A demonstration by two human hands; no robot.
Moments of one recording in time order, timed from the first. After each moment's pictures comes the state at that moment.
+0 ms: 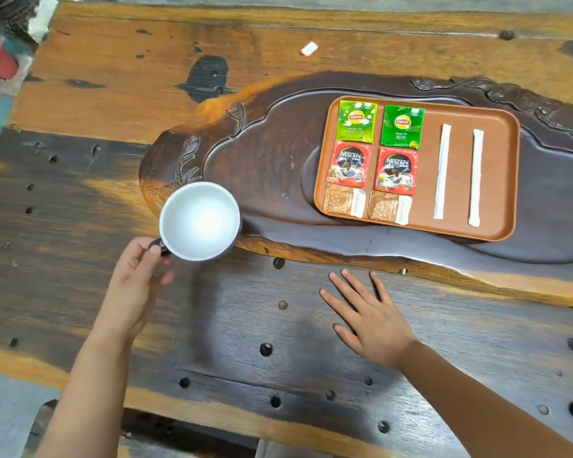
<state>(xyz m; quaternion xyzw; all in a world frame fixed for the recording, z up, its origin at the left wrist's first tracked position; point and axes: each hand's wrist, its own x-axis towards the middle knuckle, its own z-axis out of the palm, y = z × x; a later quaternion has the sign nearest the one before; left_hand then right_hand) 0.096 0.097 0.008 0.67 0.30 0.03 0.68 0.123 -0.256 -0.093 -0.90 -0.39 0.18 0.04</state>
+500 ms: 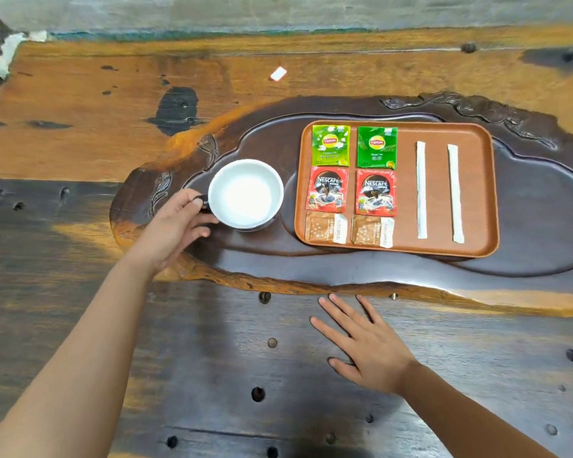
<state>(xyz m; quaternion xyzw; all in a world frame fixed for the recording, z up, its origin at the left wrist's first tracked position) 0.245 0.077 0.002 0.67 0.18 -0.13 0.71 0.134 -0.259 -0.095 -0.90 -0.40 0.17 0.07</state>
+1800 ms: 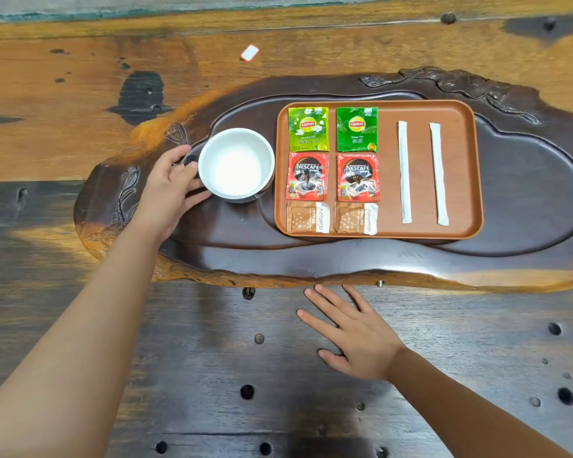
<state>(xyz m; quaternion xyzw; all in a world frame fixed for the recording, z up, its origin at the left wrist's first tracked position) 0.292 0.050 -0.008 0.72 0.22 -0.08 0.65 0.134 -0.261 -0.098 -0.90 -0.41 0.14 0.08</state>
